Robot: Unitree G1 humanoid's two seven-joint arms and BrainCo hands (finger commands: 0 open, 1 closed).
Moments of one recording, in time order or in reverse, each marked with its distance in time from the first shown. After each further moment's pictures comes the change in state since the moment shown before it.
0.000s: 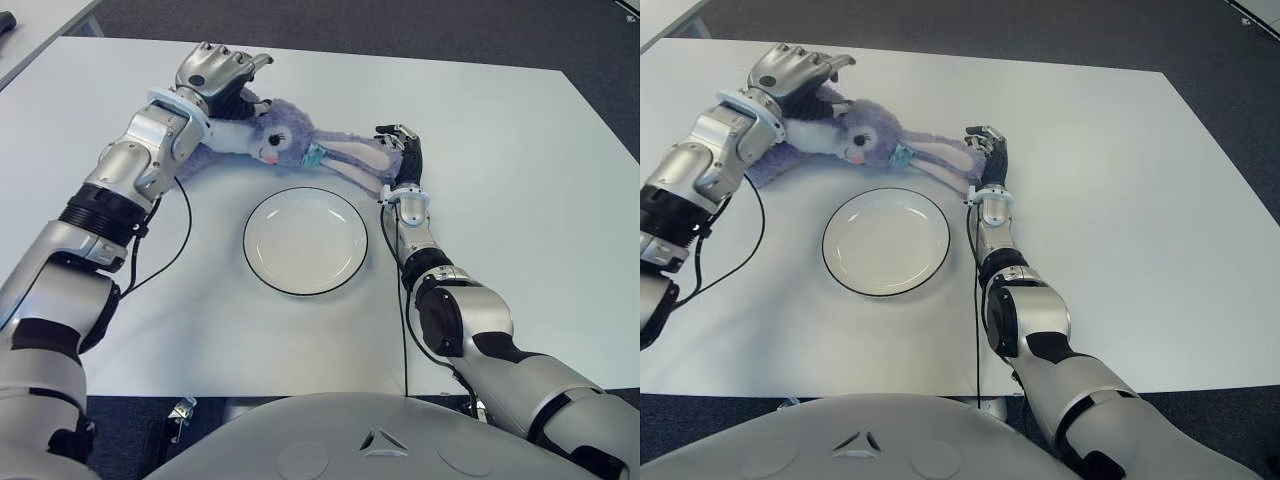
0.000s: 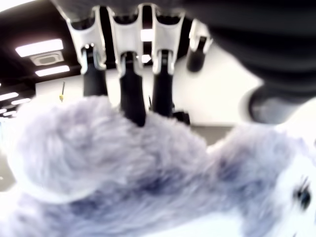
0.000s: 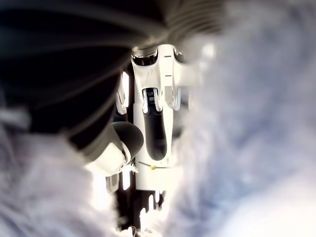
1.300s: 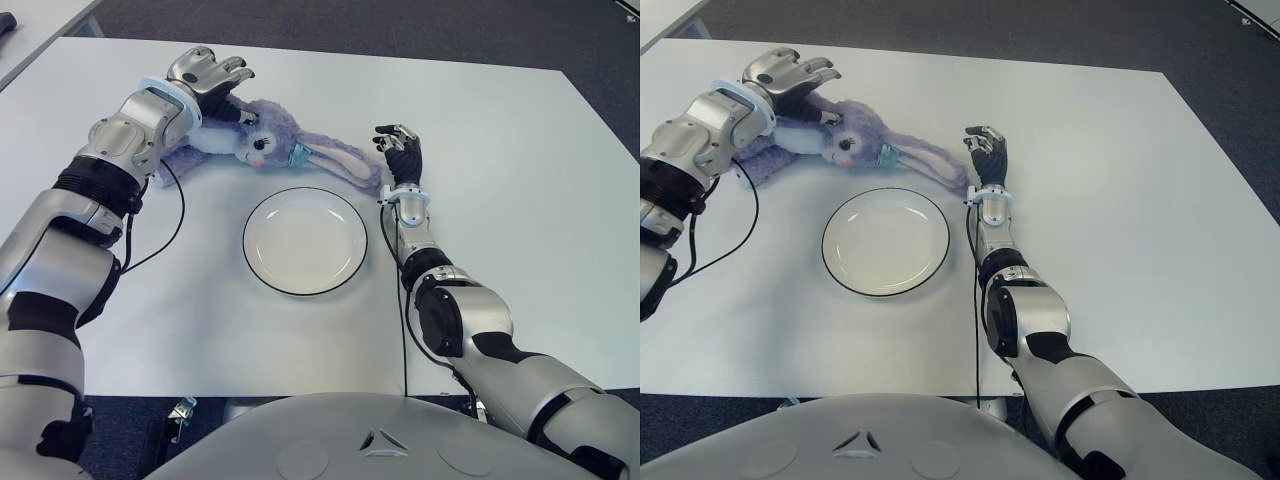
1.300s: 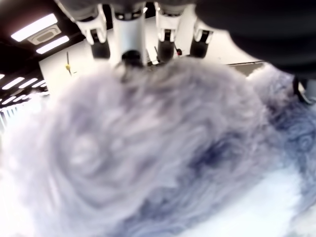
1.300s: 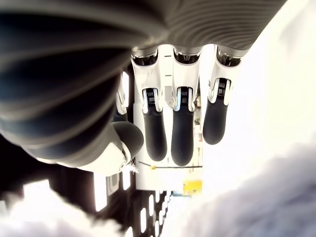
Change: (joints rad) left arm -0.168 -0.019 -0.108 0.360 0.071 -0.086 -0.019; right arm 0.000 0.002 -0.001 0.000 0.000 0.000 0.003
